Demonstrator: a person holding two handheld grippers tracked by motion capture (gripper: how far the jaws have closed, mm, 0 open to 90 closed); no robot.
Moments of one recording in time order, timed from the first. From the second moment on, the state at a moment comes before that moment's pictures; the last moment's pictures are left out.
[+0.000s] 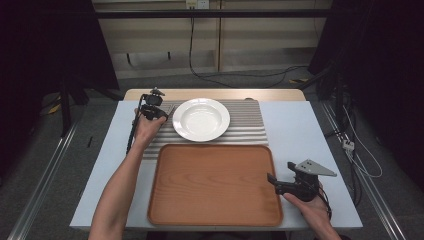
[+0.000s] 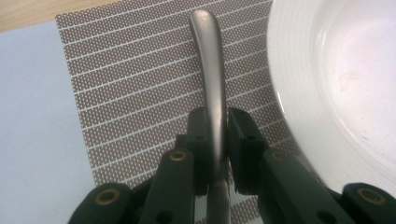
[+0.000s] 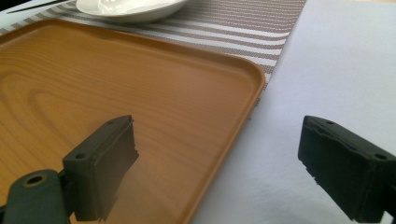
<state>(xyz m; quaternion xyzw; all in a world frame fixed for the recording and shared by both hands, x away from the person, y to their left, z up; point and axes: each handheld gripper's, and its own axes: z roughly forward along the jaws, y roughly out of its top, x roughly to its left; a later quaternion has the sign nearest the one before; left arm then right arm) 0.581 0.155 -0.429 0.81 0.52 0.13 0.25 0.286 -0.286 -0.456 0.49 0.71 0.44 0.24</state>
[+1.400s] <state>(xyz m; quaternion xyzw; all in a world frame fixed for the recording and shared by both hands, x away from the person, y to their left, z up) 0.486 0.153 -0.373 0.82 0.44 0.15 0.32 0.283 -0.285 -0.454 0.49 0.71 0.44 0.25</state>
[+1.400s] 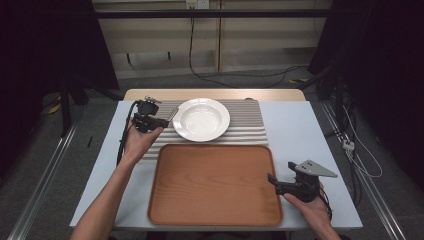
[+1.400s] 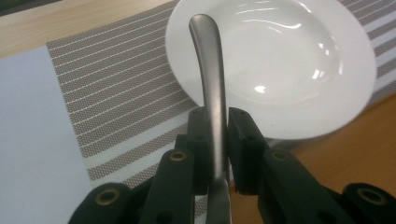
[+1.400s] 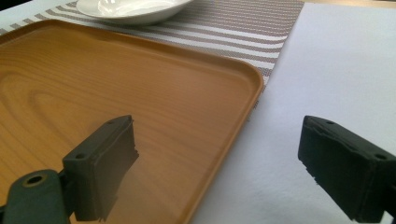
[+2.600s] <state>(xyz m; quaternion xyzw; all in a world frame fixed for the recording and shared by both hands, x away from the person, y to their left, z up) 0.403 0.126 -0.382 0.85 0.41 0.10 0.32 0.283 -0.282 -0.454 0.49 0.71 0.44 0.25</state>
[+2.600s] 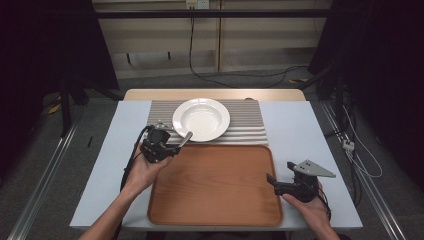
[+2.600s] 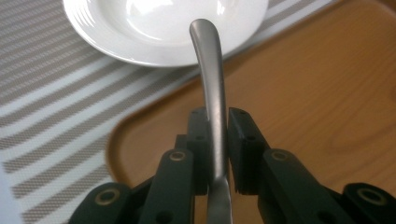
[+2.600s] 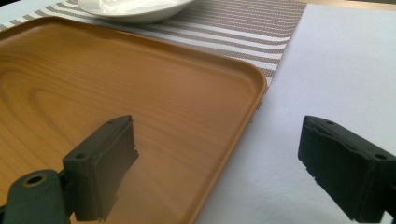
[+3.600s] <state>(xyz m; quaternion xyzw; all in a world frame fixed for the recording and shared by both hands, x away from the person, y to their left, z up) 0.381 0.097 -0.428 0.88 0.39 0.08 0.28 0.283 -0.280 -0.454 0.48 0.71 0.44 0.24</state>
